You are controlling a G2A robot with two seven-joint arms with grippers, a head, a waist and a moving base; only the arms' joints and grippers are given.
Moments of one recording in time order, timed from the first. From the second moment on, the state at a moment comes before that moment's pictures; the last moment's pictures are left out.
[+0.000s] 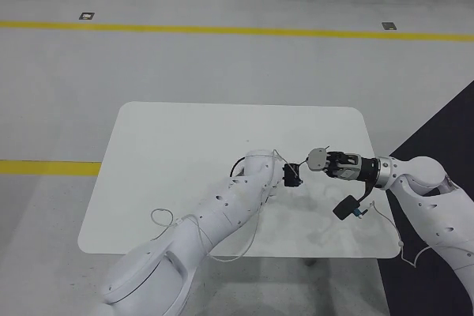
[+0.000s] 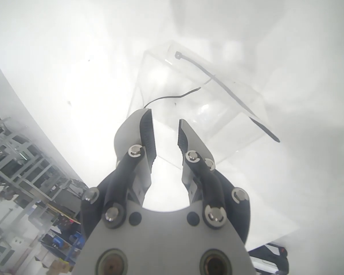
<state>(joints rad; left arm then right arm) 0.42 -1.80 -0.57 -0.71 1.55 -0.69 -1.03 -0.84 -0.80 1.04 -1.26 -2.33 0.13 -1.15</state>
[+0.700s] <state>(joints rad) 0.49 -1.77 -0.64 -0.84 1.41 -0.57 -1.25 -0.84 -0.80 1.04 -1.26 -2.33 0.13 -1.15</state>
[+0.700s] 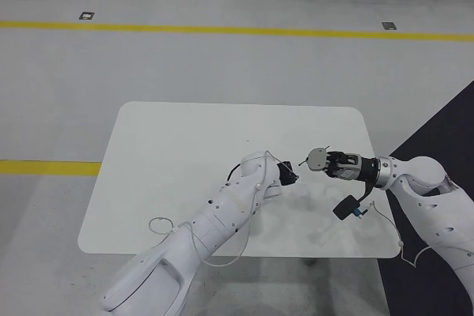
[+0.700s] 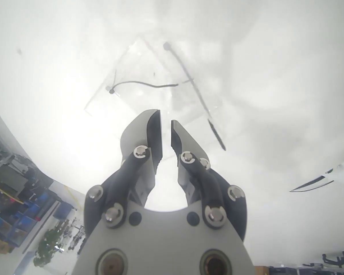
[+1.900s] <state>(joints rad) 0.49 -1.68 -0.49 -0.97 1.54 -0.71 -1.10 -0.84 -0.80 1.04 -1.26 -2.33 0.13 -1.15</state>
